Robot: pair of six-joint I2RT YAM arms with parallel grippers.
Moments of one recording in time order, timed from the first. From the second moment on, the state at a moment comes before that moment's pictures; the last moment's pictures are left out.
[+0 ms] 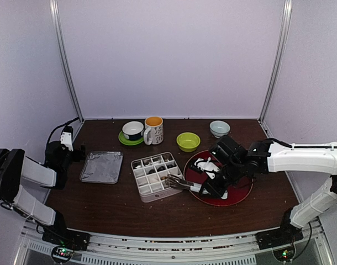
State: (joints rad) left arm 0.03 1.42 0.31 0.97 -0.10 0.19; right arm 0.95 1.41 0.98 -0.61 -0.19 0.07
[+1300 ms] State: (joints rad) left arm 0.03 1.42 0.31 0.97 -0.10 0.18; right arm 0.78 1.31 0.85 -0.51 0.07 0.14
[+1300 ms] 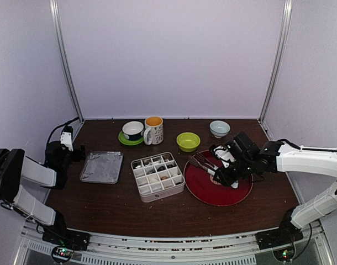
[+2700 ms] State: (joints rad) left arm 0.03 1.42 0.32 0.97 -0.10 0.18; right arm 0.61 1.60 0.94 -0.43 -0.04 0.08
